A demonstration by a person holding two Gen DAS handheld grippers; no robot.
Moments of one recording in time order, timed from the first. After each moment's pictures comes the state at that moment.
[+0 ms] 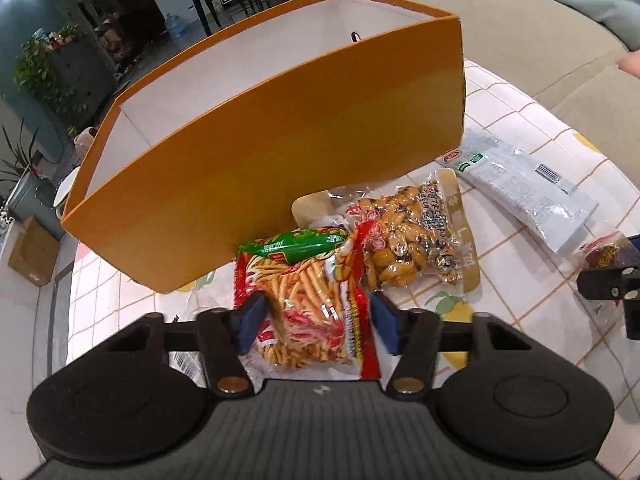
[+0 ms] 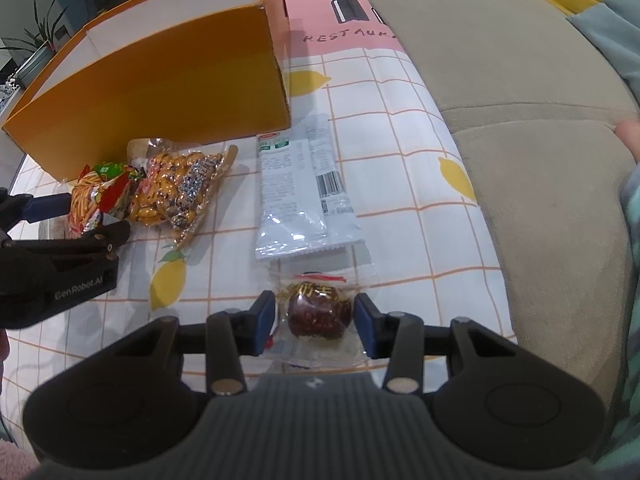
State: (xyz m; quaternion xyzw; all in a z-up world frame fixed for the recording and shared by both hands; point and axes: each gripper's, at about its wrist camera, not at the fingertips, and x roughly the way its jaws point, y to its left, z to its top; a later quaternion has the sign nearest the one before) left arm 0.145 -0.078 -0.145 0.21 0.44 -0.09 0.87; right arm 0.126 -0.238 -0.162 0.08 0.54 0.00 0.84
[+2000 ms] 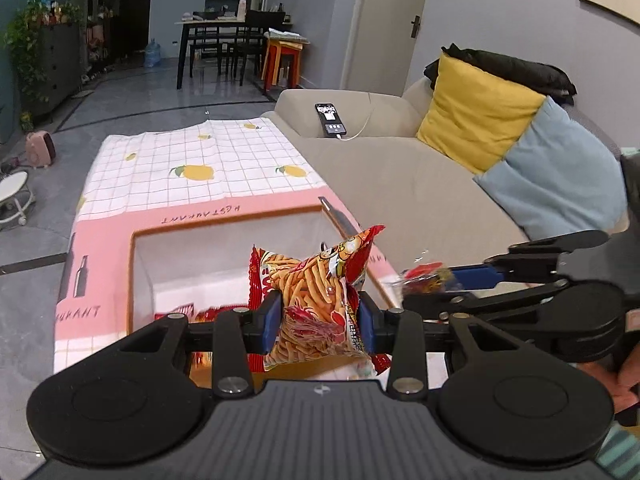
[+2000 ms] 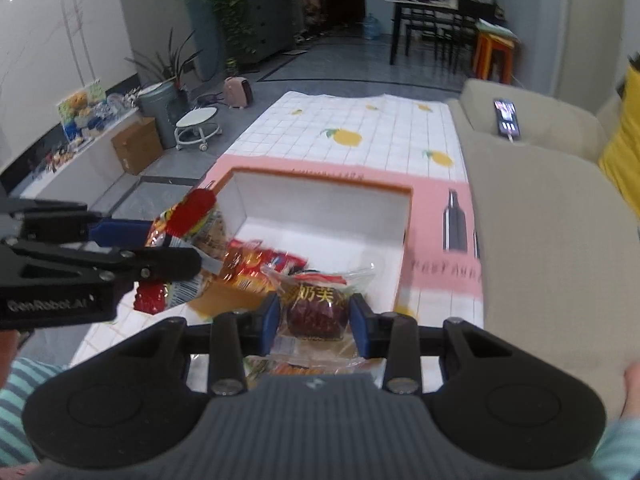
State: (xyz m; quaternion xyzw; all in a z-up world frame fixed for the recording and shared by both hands) left arm 0.190 -0.030 0.050 0.00 0.36 -0.21 0.91; right arm 0.213 -0.211 0.029 -0.02 0.40 0.17 0.90
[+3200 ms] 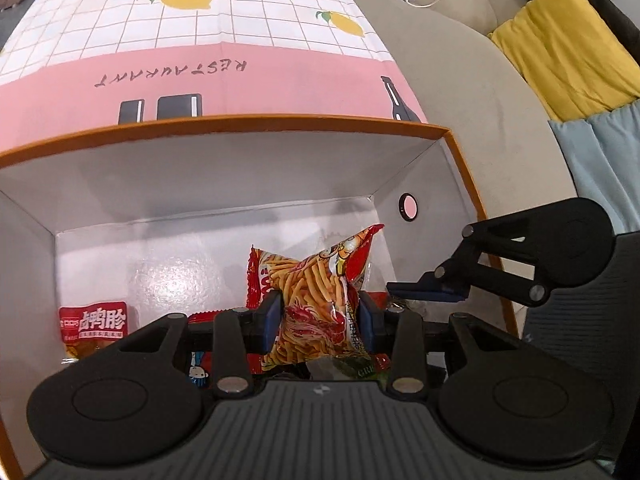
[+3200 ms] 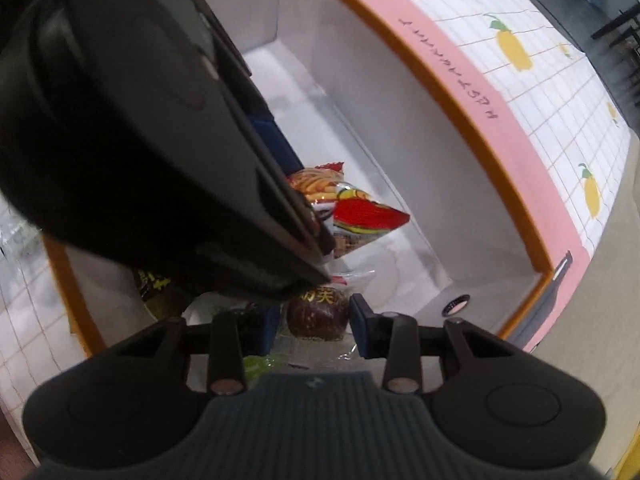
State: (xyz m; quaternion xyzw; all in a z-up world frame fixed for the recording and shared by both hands) left arm 0.407 -0.048 -0.109 -0.07 0.59 -0.20 0.78; right arm 0.425 -0.134 -0.127 -0.33 0.55 0.35 0.68
